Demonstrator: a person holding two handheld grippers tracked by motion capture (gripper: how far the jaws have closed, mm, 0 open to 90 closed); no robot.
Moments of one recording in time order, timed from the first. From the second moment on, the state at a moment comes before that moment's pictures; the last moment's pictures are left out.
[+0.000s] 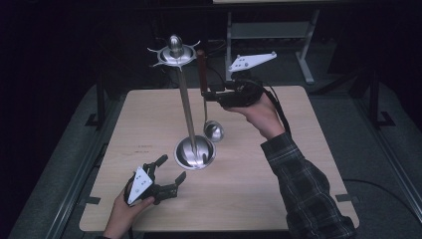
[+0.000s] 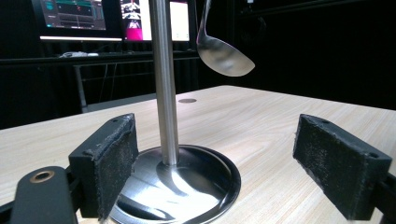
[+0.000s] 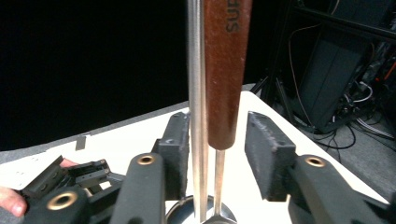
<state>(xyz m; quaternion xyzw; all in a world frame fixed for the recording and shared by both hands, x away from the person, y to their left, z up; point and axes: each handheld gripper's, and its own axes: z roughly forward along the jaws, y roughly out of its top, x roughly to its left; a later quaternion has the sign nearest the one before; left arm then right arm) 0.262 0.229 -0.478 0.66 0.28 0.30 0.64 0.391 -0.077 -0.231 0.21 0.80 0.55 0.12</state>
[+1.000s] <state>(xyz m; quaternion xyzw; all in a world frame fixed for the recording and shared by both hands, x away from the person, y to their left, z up) 0.263 0.229 -0.479 0.65 0.28 0.30 0.64 0.375 -0.132 -0.279 0.28 0.79 0.52 0.13</state>
